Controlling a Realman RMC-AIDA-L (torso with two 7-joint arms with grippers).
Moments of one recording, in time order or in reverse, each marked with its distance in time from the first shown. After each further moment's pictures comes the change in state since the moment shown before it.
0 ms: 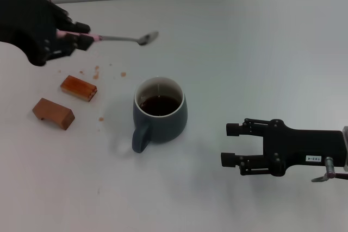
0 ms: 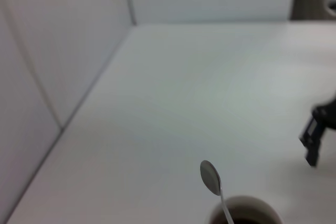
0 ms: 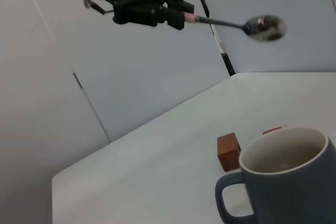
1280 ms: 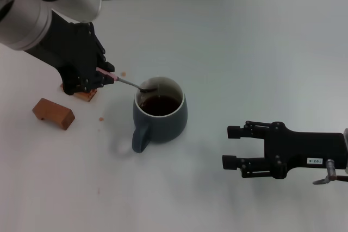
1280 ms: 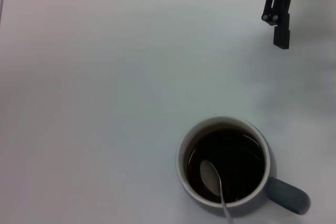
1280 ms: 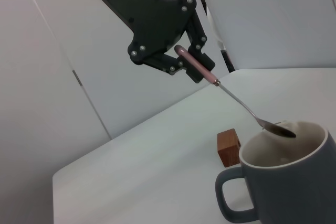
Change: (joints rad) left arm -0.094 -0.024 0.482 0.086 0.344 -0.040 -0.012; right arm -0.008 -0.001 -0.009 -0.003 0.000 0.000 0.003
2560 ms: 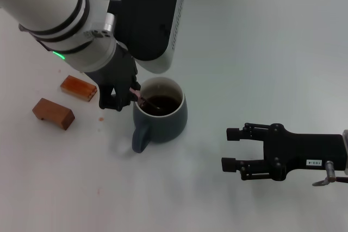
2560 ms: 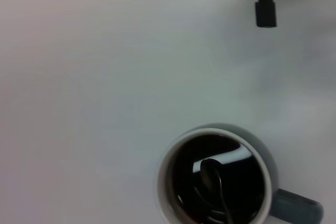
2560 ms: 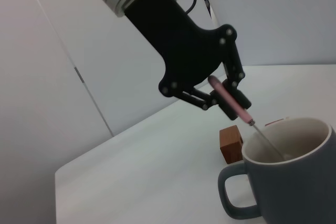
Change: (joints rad) left arm -0.072 -0.003 0.336 -0.143 0.100 -0.160 -0.065; right arm 0.001 0.001 -0.003 0.000 -0.008 0.000 0.000
